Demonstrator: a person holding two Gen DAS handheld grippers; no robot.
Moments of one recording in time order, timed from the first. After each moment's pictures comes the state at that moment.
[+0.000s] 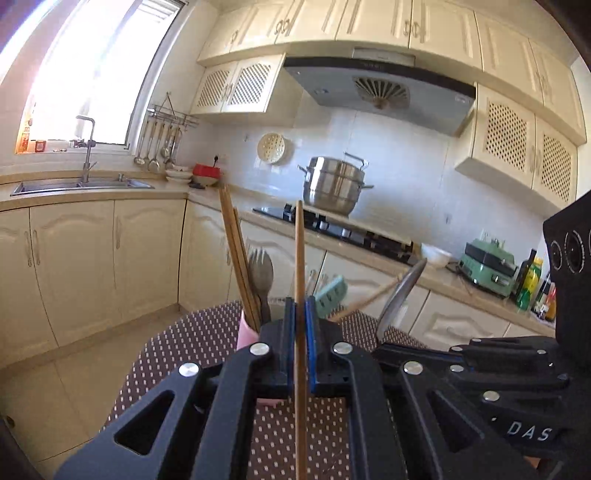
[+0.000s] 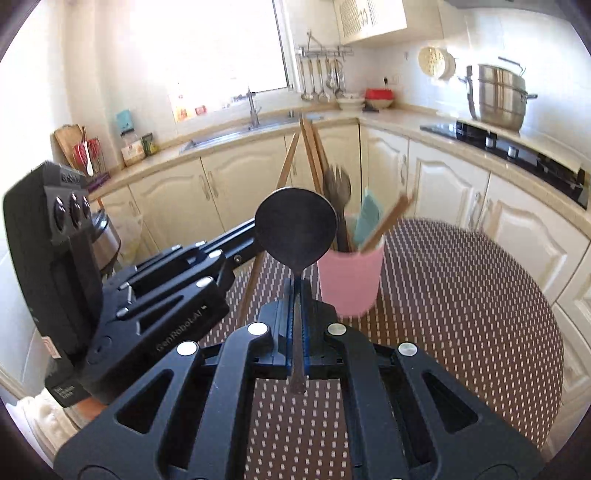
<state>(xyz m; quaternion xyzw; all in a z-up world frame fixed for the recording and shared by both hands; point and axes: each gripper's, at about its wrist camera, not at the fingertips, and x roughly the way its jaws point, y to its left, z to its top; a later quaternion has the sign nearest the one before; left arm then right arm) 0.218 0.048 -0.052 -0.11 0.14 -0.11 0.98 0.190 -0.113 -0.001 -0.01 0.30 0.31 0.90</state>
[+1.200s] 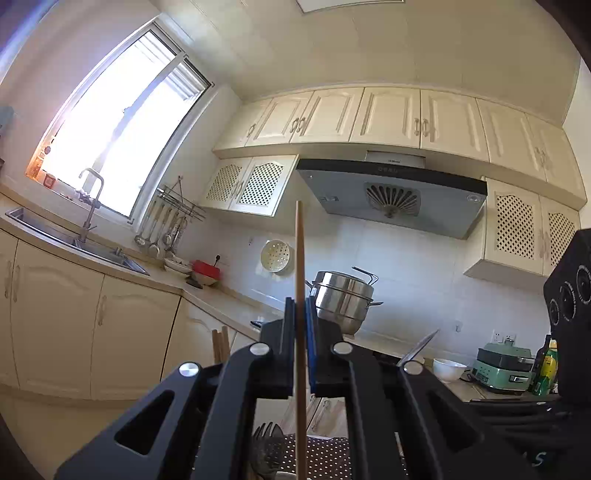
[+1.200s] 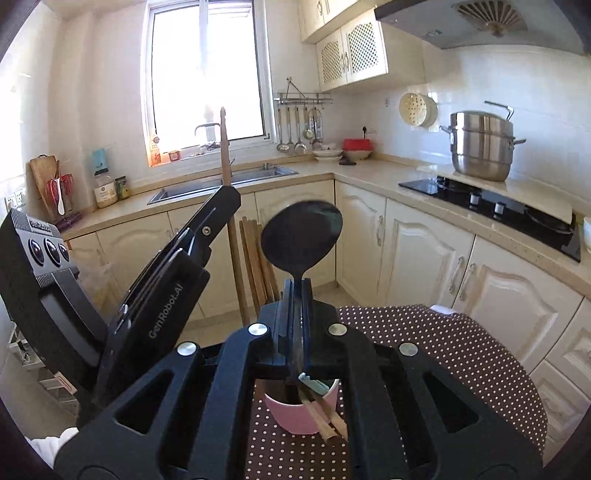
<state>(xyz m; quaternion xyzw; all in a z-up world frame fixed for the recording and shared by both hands) 0.306 0.046 -0.029 -0.17 -0.08 -0.07 0.98 0.292 -0.099 0.022 0.00 0.22 0.26 0.94</state>
